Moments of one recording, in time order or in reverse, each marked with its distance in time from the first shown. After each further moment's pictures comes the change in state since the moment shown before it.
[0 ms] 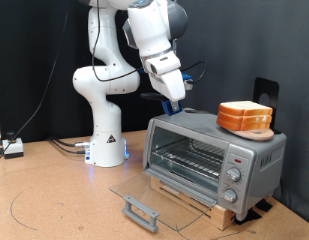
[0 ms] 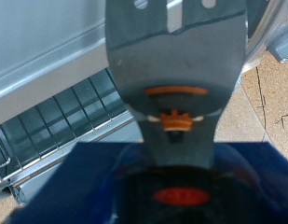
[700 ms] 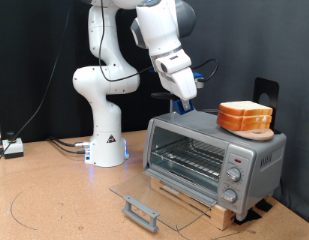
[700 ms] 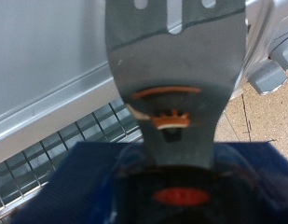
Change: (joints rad) arm 0.007 0.044 0.040 0.048 0.045 0.025 0.024
